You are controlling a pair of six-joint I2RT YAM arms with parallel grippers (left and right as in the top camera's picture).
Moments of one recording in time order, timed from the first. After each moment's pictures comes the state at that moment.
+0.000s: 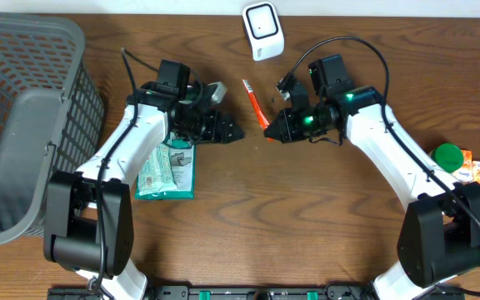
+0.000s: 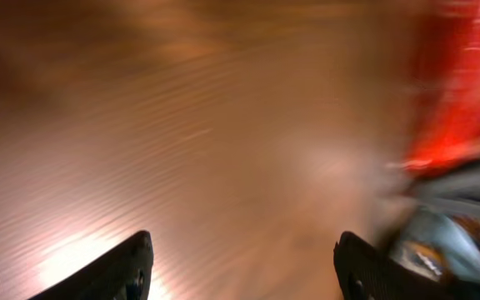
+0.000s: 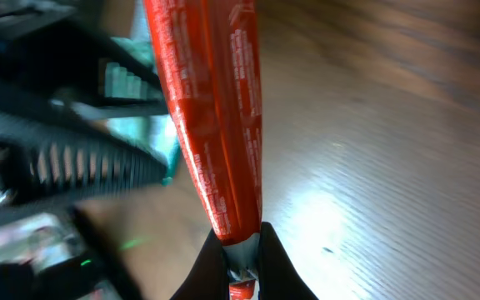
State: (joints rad) left arm -0.22 1.81 1.26 -0.69 0.81 -0.10; right arm 0.32 1.78 1.34 -0.74 -0.69 0.15
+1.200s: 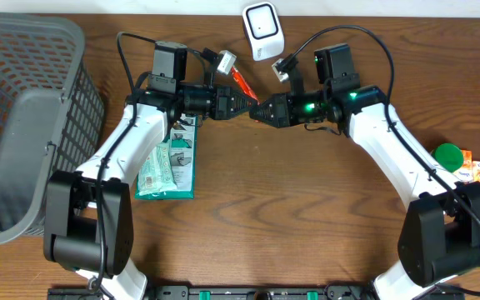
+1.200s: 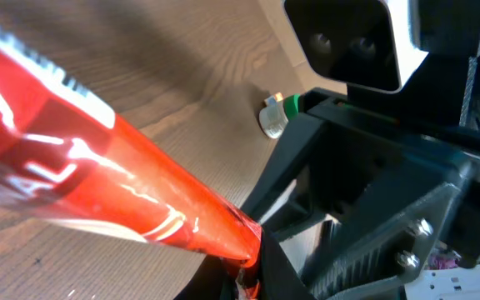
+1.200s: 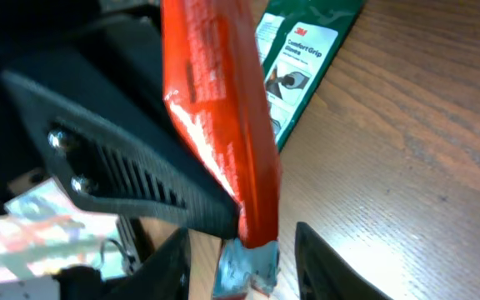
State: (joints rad) left arm -0.22 1.81 1.26 -0.25 1.11 -0.23; right arm 0.31 1.78 1.34 -0.50 -0.88 0.23
